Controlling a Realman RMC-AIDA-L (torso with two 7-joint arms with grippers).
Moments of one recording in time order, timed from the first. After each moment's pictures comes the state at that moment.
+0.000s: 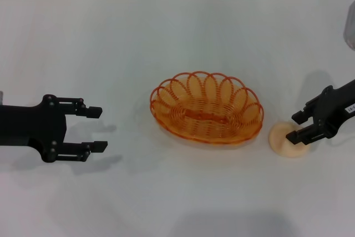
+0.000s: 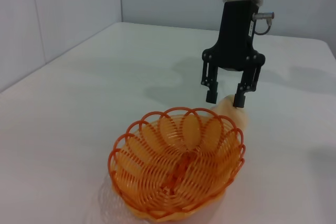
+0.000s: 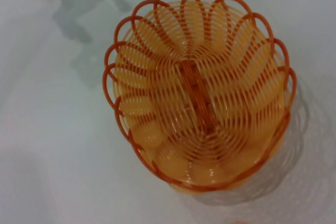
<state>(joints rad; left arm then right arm) -0.42 -1.96 0.82 0.79 2.06 1.74 -1.21 0.65 2.01 -1.13 -1.05 -2.41 -1.61 1.98</state>
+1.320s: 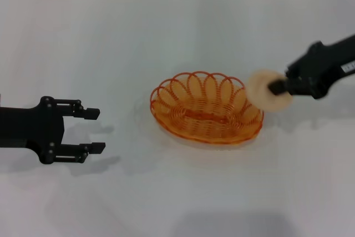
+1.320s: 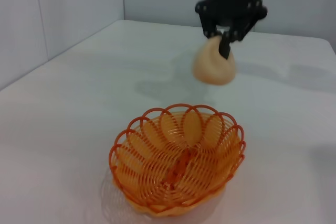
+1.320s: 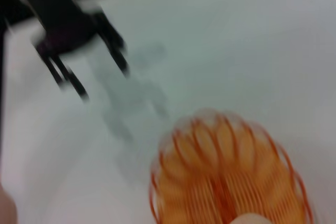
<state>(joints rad) -0.41 -1.95 0.82 0.80 2.06 1.74 -1.21 0.67 2.01 -1.02 -1.20 -2.22 -1.75 1.98</state>
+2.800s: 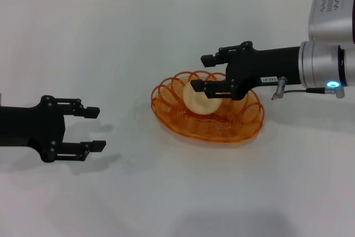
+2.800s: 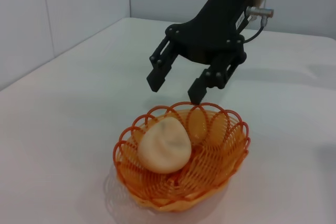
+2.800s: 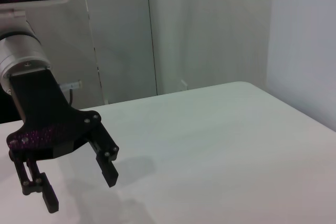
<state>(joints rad) -0.41 -1.96 0.82 0.80 2.06 1.72 -1.22 0.51 2.02 -1.52 -1.02 -1.64 -1.09 1.65</state>
